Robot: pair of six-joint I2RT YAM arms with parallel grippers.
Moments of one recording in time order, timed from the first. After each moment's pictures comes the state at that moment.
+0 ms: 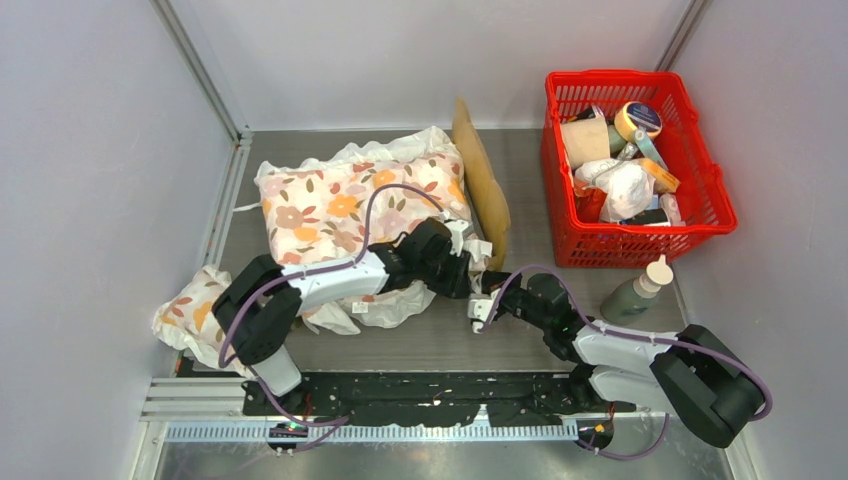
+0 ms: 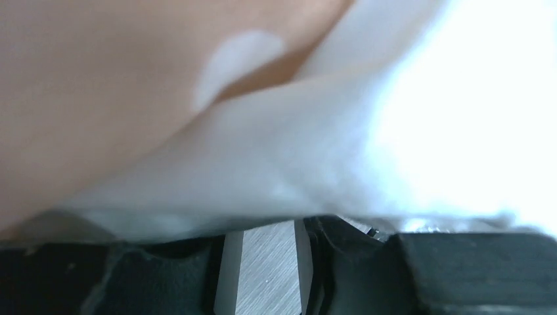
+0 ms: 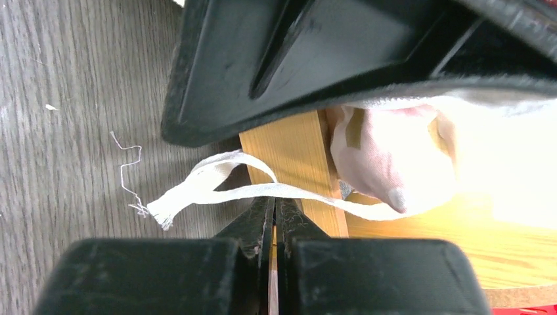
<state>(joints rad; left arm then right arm) -0.90 1.69 1.05 -0.15 0.24 -0.47 0.66 1.10 0.13 0.68 -0.21 -1.12</state>
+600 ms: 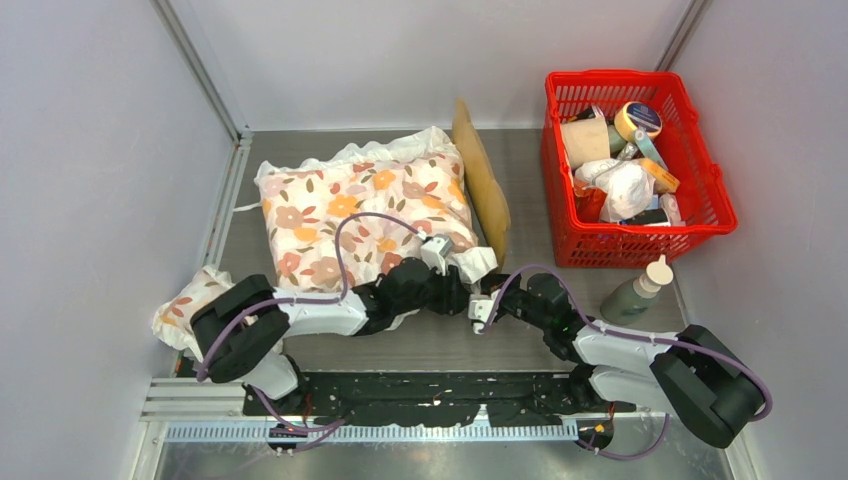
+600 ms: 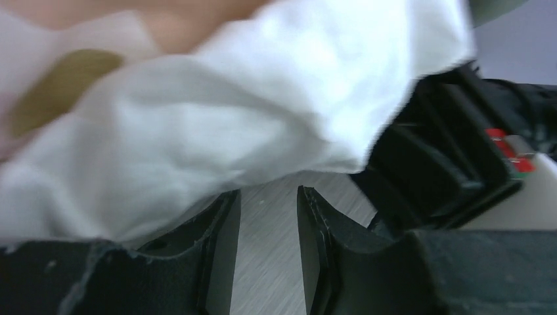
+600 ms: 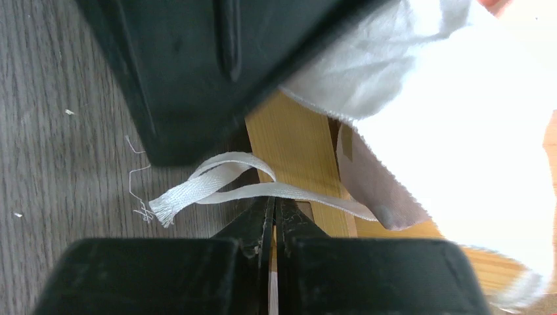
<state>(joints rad) -0.99 1.52 0.64 0.42 0.07 -0.64 0.66 1.10 0.13 0.67 -0.24 -1.11</state>
